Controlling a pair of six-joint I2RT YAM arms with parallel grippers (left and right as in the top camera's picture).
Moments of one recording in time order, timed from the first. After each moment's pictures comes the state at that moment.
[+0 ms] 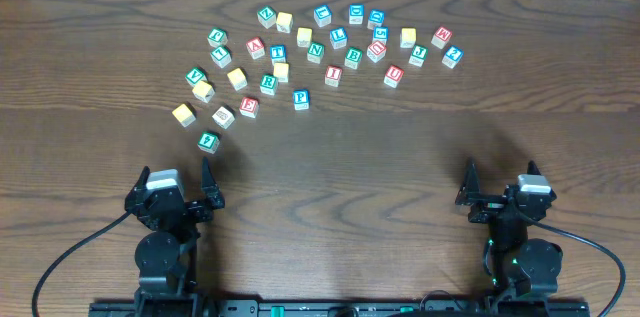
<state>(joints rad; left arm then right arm) -0.02 0.06 0.04 -0.13 -0.17 -0.07 0.01 0.01 0.01 -0.09 0.06 0.05</state>
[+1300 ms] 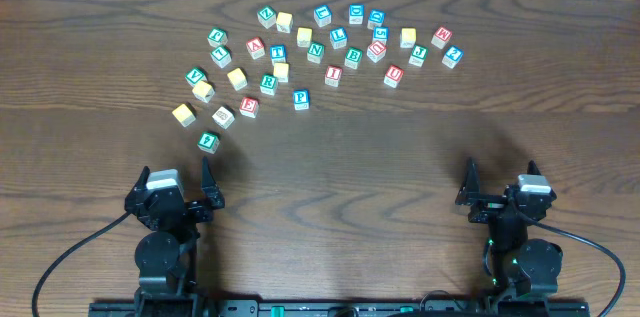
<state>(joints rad) -0.02 0.06 0.04 -0.13 -0.17 -0.07 0.01 0.01 0.01 -0.08 0.06 0.05</state>
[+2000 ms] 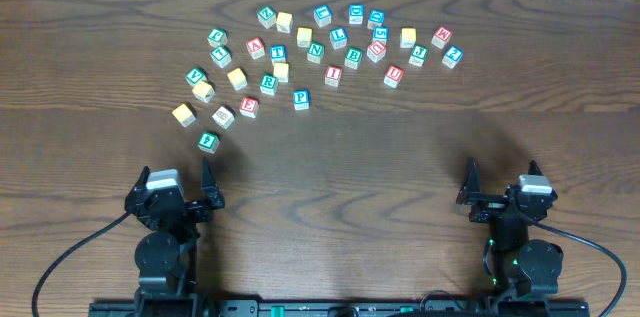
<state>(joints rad) -0.02 0.06 0.04 -0.13 -0.17 -0.07 0.01 0.01 0.01 -0.07 0.07 0.05</state>
